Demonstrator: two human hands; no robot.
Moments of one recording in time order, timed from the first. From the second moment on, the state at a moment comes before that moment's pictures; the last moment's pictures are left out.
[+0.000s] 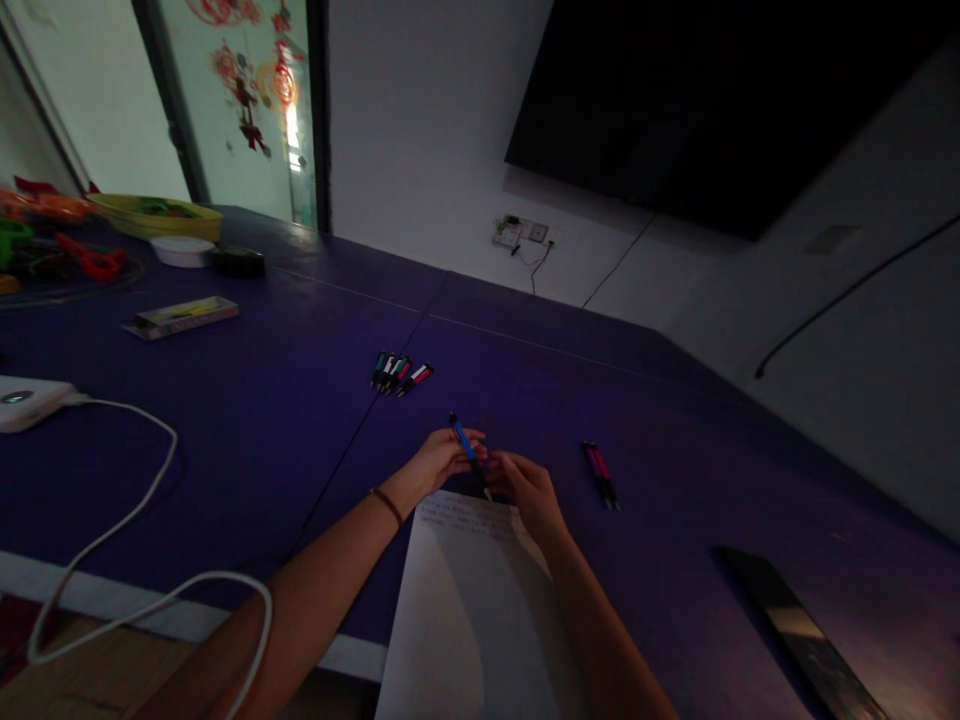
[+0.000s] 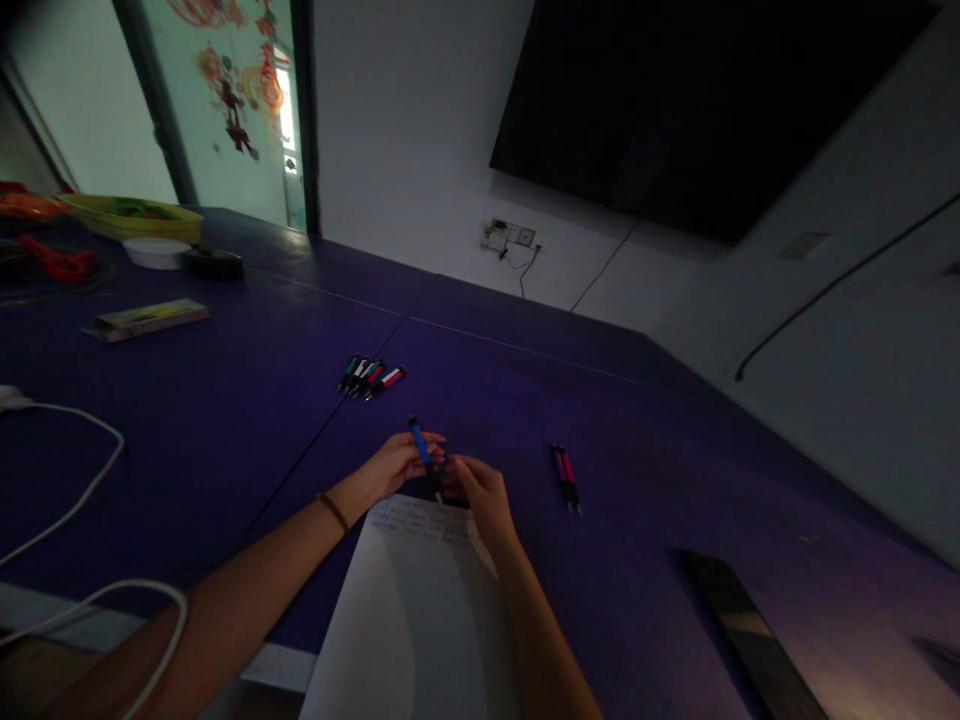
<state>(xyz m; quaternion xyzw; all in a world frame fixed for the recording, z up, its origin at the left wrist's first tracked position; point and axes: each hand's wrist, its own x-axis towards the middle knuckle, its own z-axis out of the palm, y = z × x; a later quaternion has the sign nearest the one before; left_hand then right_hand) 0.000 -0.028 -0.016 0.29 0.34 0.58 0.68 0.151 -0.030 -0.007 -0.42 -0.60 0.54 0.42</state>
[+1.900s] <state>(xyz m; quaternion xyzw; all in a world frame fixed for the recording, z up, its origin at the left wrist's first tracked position) -0.013 -0.033 -0.004 0.30 0.23 0.32 0.87 0.161 -0.009 -0.009 -0.31 -0.29 0.78 0.46</state>
